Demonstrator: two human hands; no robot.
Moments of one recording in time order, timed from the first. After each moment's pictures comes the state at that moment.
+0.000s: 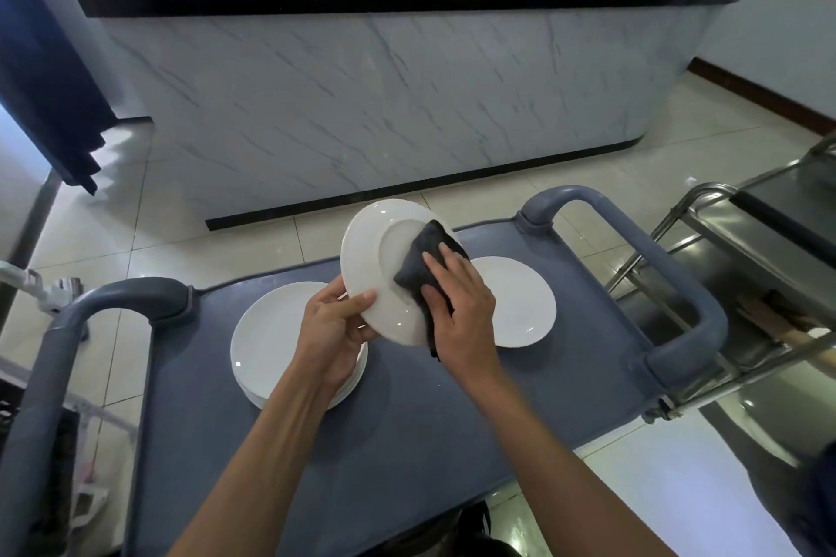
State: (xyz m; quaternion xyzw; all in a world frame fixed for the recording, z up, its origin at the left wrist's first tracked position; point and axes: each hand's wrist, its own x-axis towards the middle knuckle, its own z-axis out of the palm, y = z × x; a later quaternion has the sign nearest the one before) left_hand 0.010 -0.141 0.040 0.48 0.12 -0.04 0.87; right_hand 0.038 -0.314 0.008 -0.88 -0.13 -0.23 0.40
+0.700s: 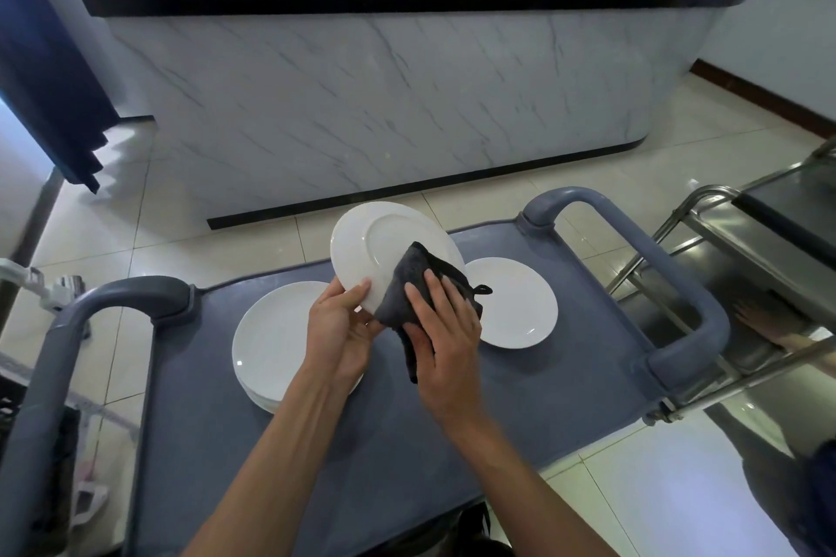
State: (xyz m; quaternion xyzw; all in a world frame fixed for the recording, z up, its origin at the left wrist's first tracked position) left_hand 0.013 -0.155 0.045 0.37 0.21 -0.01 0.90; right_hand -0.003 -0.296 -0.011 -0.88 -0.17 -0.26 0.36
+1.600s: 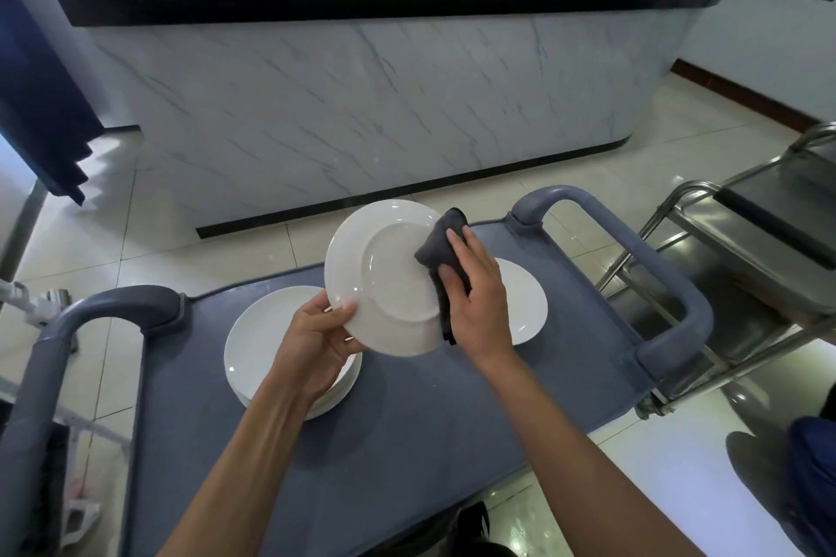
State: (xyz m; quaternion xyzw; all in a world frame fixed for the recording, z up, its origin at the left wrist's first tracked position) left_hand 0.002 -0.126 0.032 0.44 0.08 -0.10 0.89; right_hand 0.051 -0.337 0.026 -0.85 -0.08 -0.22 0.47
